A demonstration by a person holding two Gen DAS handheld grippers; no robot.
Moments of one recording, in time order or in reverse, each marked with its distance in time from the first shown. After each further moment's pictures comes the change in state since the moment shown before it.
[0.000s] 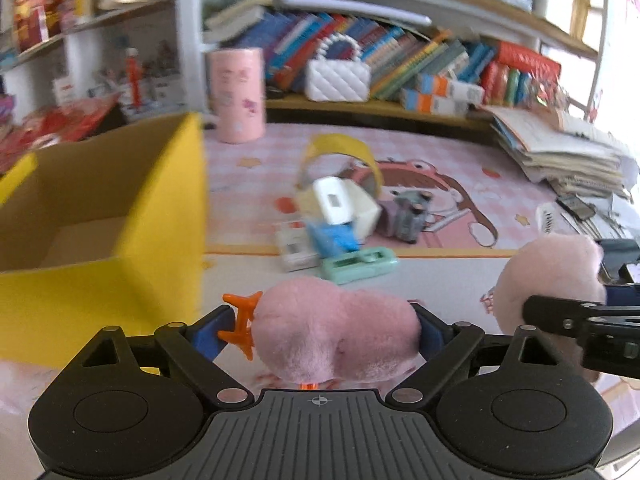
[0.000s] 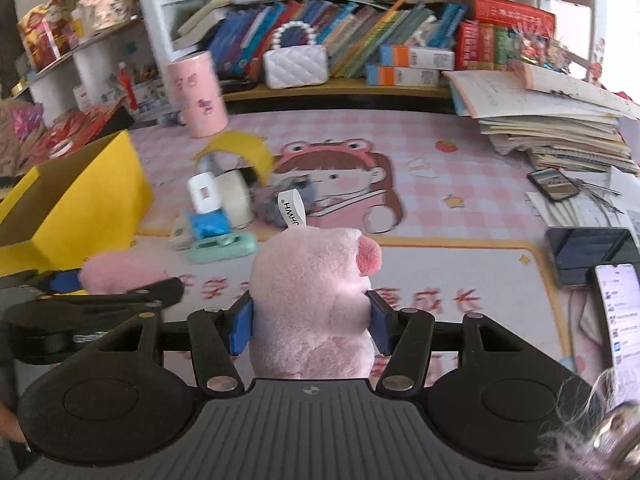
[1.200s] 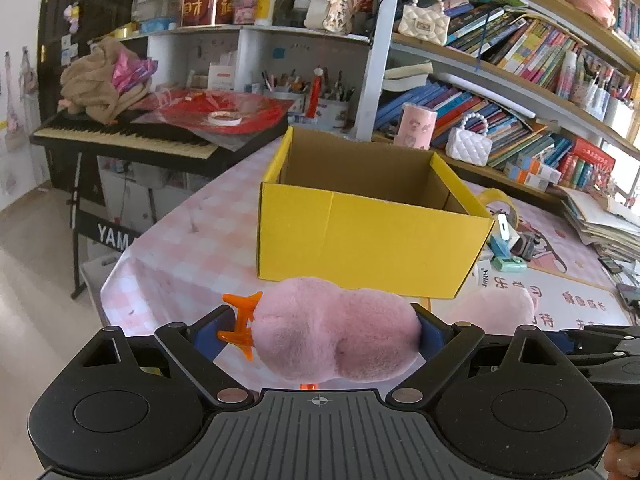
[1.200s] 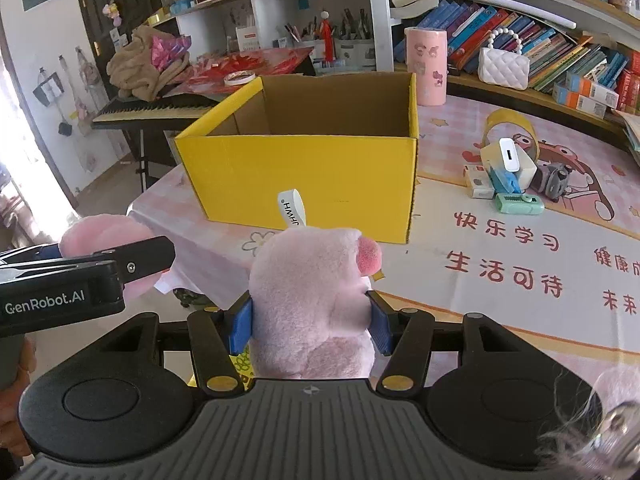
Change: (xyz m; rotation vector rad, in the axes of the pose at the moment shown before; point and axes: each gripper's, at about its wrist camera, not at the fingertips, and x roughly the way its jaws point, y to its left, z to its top) left arm -0.160 0.217 -0.089 -0.203 -0.119 0.093; right arm -0.044 0.261 -0.077 -0.197 0.037 0.230
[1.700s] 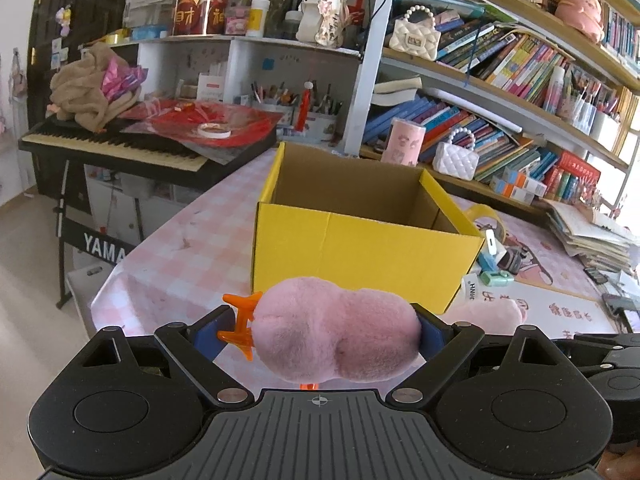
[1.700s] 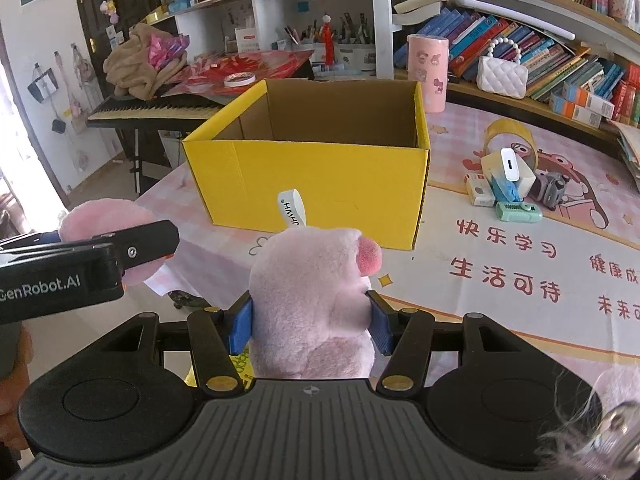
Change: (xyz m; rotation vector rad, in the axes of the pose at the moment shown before) left arm -0.002 0.011 0.007 -0.008 -0.034 -0.057; right arm -0.002 0.016 0.004 -0.020 -0.003 -0.036
